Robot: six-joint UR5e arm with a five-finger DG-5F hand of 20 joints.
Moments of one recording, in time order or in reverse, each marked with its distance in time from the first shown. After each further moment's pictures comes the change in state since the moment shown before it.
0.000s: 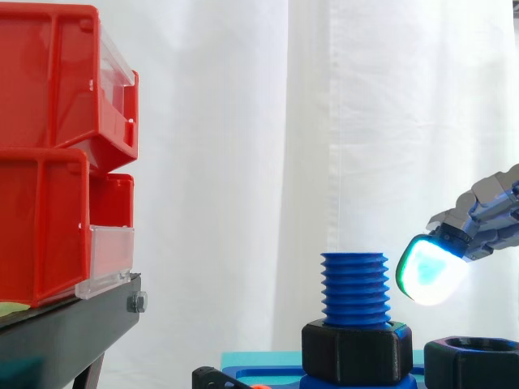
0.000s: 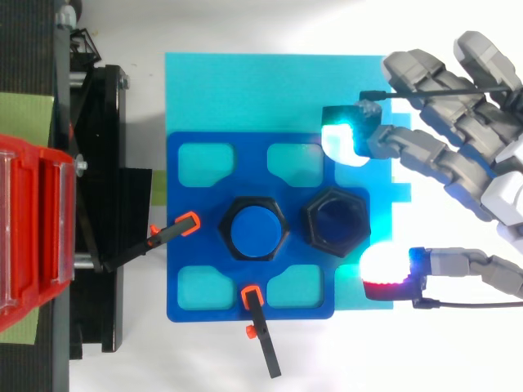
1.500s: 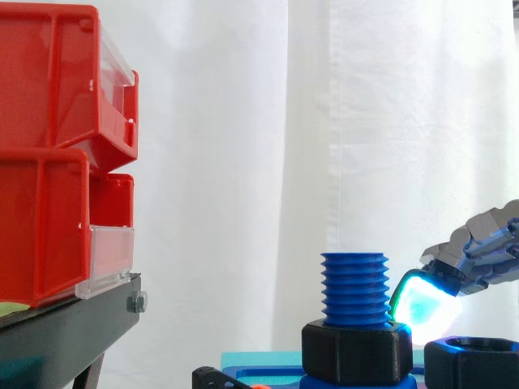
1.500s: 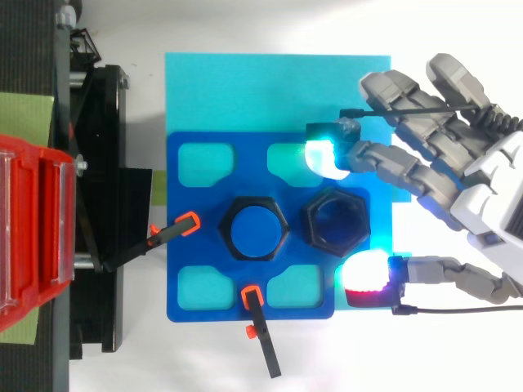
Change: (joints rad) arm 0.006 -0.048 0.000 0.042 -0.002 0.026
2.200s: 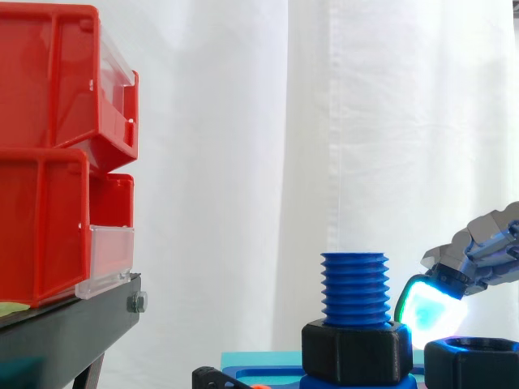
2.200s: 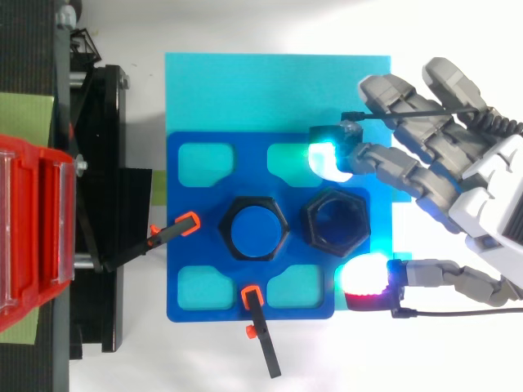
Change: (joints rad) arm 0.000 0.000 0.000 -0.003 -0.011 -0.001
